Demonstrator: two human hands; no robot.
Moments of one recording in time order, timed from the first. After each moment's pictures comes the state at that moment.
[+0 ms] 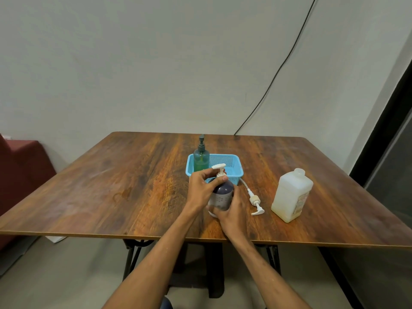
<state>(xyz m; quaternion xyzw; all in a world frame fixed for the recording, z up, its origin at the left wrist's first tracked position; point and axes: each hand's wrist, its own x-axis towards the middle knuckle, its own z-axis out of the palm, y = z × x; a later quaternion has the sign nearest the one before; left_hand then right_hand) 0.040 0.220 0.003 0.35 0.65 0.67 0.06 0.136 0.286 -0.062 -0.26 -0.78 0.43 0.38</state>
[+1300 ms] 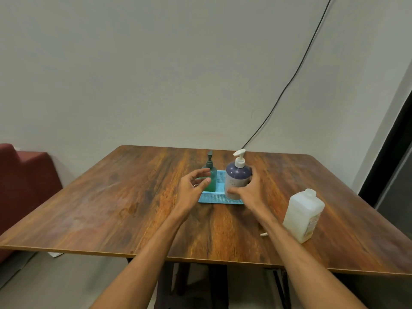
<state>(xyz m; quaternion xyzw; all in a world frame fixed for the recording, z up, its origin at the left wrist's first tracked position) -0.013 0.192 0.029 0.34 0.66 0.66 0.04 0.094 0.352 0.026 -0.24 -0.76 0.48 0.37</state>
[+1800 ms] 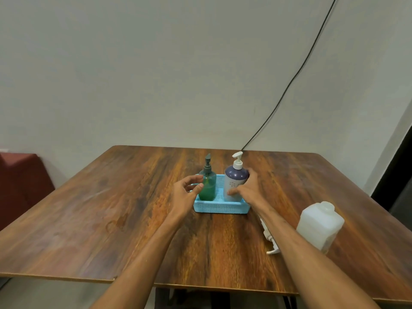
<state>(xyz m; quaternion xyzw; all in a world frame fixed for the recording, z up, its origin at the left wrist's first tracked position) -0.063 0.225 0.003 0.29 0.68 0.67 0.03 0.030 0.417 0.011 -0.29 -0.76 0.51 0.28</state>
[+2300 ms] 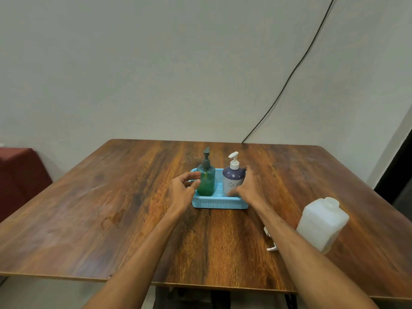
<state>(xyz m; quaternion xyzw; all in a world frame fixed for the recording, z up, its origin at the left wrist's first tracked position) -0.075 0.238 -0.010 0.27 0.72 0.64 0.02 0.027 0.424 -0.005 -0.32 -0.84 0.38 0.24</state>
